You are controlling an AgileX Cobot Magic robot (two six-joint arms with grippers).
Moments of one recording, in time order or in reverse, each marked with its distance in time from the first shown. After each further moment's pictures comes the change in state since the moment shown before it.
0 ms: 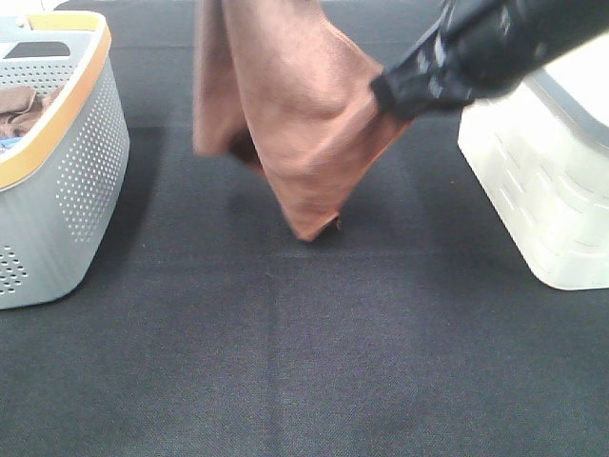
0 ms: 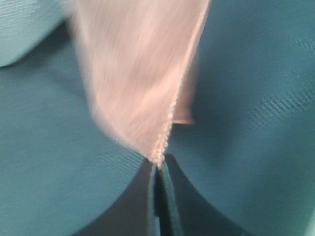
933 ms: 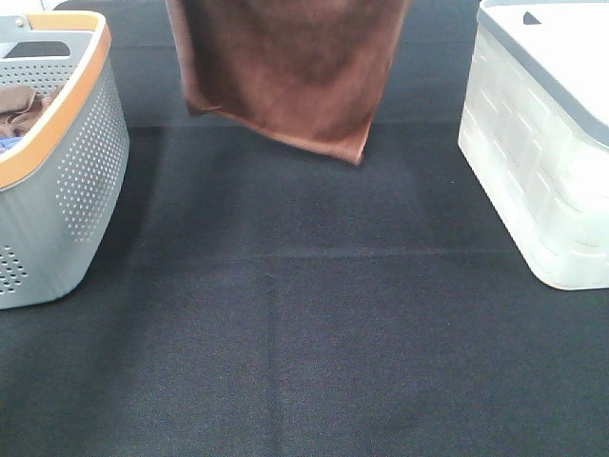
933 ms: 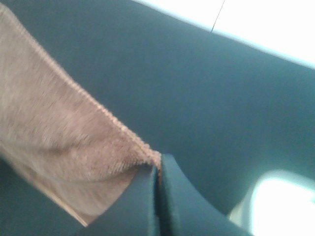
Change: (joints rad) left arm 0.104 0.280 0.000 0.009 -0.672 0.100; right arm -0.179 0.392 -0.584 -0.227 -0.144 0.088
